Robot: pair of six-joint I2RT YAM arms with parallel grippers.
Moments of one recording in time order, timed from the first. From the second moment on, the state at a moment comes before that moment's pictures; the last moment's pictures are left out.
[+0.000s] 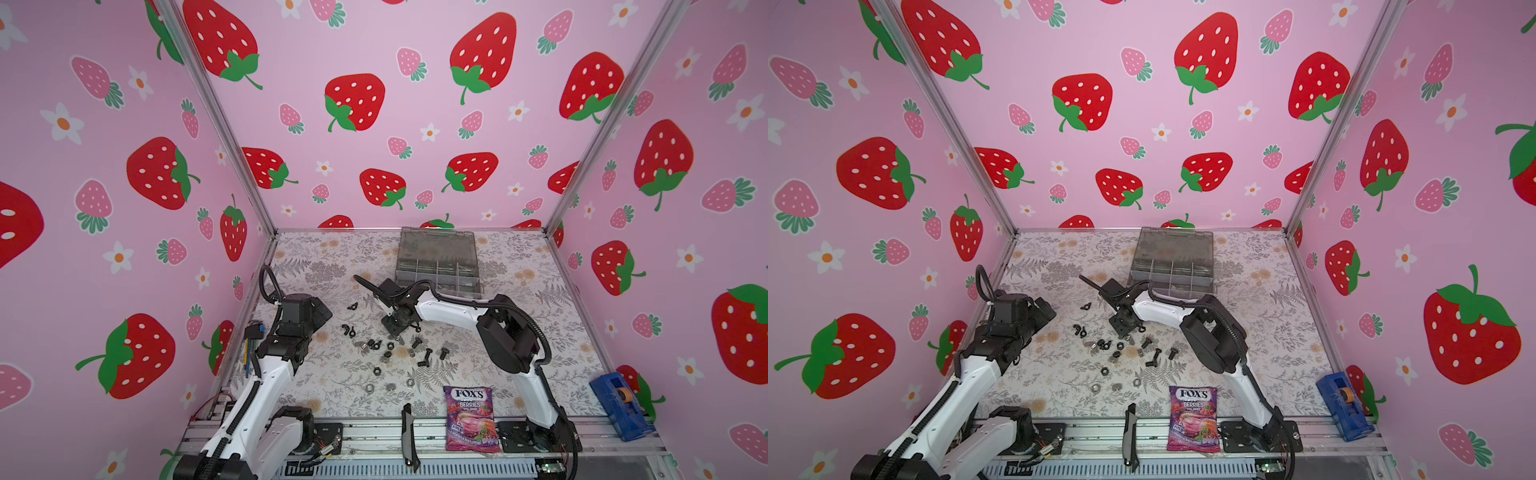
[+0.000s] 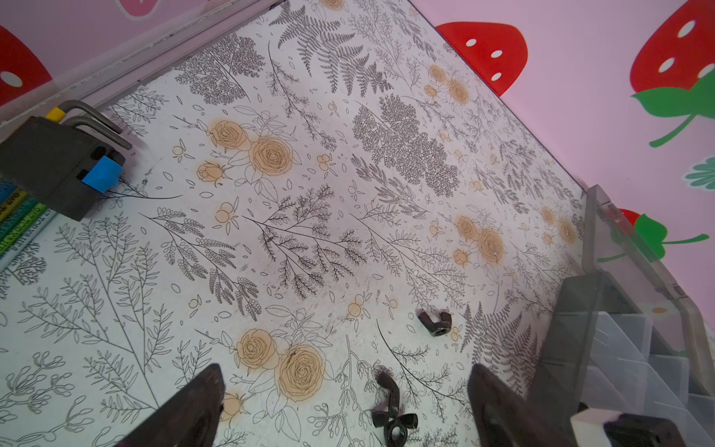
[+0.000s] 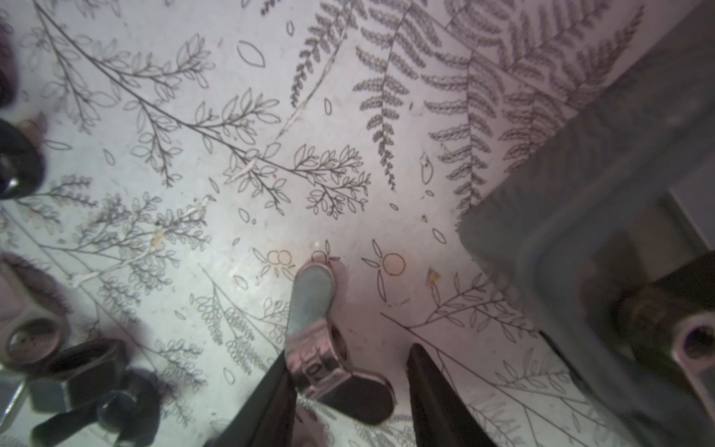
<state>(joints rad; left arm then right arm) -0.08 0.93 0.60 -0.42 -0.23 -0.73 1.00 2.19 1.64 -0.67 0.07 0.14</state>
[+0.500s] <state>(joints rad) -0.08 0.93 0.60 -0.42 -0.23 -0.73 0.99 2.19 1.65 -0.65 0.06 0.14</state>
